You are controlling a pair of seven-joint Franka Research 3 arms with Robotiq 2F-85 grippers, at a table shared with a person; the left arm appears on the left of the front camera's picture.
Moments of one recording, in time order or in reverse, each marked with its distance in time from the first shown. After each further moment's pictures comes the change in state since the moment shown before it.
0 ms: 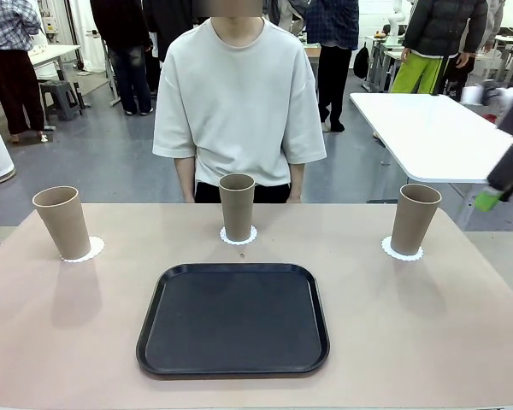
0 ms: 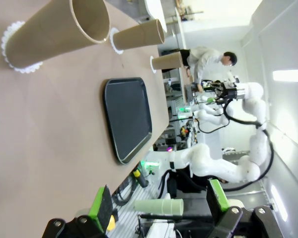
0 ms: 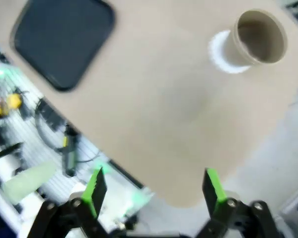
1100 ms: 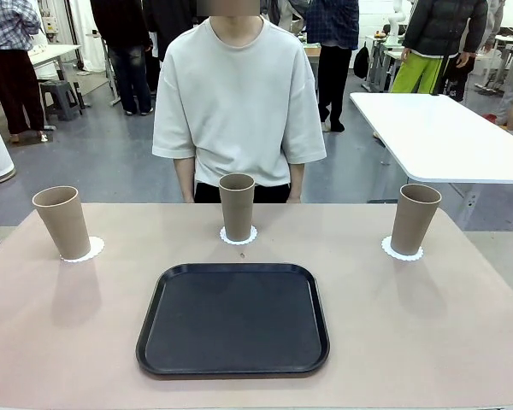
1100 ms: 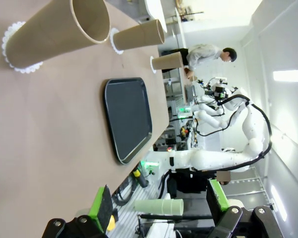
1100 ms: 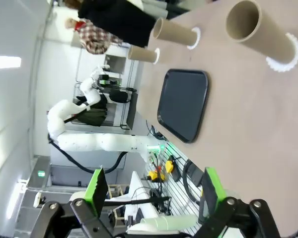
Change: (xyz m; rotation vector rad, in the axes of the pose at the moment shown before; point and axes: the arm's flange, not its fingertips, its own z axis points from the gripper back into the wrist) left arm 0.000 0.000 0.000 0.000 0.000 0.000; right arm -0.151 -0.151 0.007 0.801 -0.475 -0.477
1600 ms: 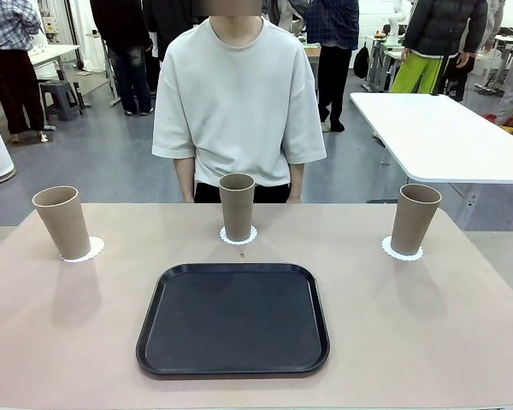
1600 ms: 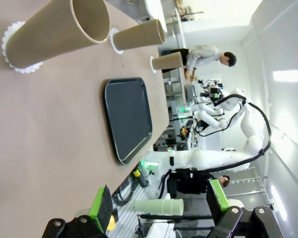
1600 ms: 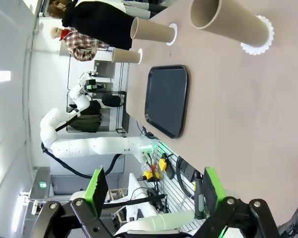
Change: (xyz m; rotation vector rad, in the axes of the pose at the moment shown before) left arm 0.000 0.000 0.000 0.000 0.000 0.000; right arm -0.009 -0.036 0.006 -0.040 -0.008 -0.085
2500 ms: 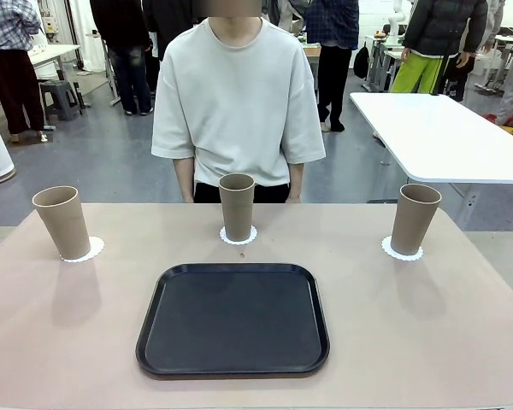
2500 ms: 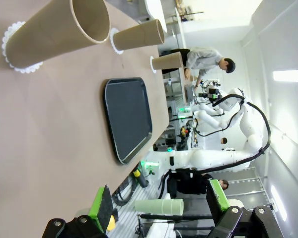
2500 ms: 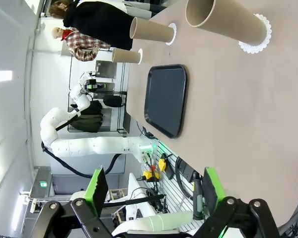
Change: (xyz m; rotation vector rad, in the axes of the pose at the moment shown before) left arm 0.000 0.000 0.000 0.000 0.000 0.000; right arm -0.003 -0.007 0.000 0.009 -0.003 0.012
